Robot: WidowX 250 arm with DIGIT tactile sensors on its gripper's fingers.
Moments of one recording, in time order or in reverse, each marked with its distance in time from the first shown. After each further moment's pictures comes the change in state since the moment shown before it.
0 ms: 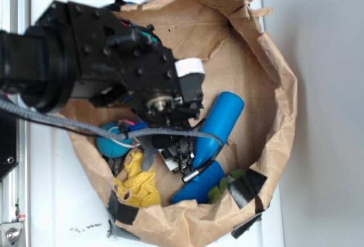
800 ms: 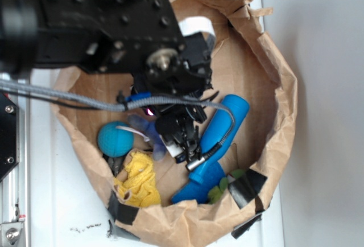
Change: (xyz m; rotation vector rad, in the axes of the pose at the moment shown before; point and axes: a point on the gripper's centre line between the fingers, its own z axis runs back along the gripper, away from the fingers) arm 0.008 -0.004 0.037 -0.083 0.008 0.007
